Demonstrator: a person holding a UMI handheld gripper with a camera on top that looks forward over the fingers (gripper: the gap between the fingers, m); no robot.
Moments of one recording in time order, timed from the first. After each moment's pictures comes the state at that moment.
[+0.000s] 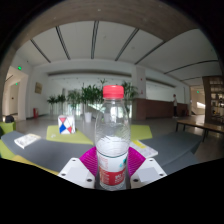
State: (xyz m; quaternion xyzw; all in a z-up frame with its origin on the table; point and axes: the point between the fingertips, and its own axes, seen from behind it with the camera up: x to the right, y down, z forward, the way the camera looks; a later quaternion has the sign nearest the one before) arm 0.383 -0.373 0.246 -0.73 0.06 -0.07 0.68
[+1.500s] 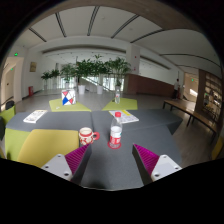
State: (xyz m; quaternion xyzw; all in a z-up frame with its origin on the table) arm 0.319 -0.666 0.244 -0.82 0.09 -0.11 0.55
